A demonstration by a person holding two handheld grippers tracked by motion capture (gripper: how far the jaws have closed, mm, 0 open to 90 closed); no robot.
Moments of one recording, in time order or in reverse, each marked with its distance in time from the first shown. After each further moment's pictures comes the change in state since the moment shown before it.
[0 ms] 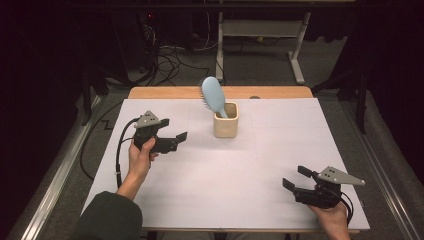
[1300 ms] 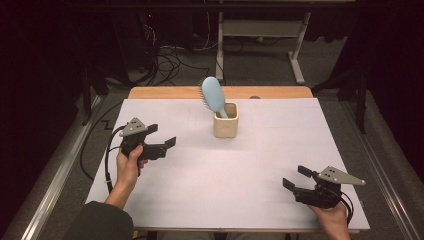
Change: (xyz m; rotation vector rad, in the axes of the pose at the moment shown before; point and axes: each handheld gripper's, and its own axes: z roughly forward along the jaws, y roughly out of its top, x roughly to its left) left arm 0.004 -0.018 -0.028 -0.020 0.037 -0.025; right arm 0.000 0.000 0.000 -0.003 0.001 0.002
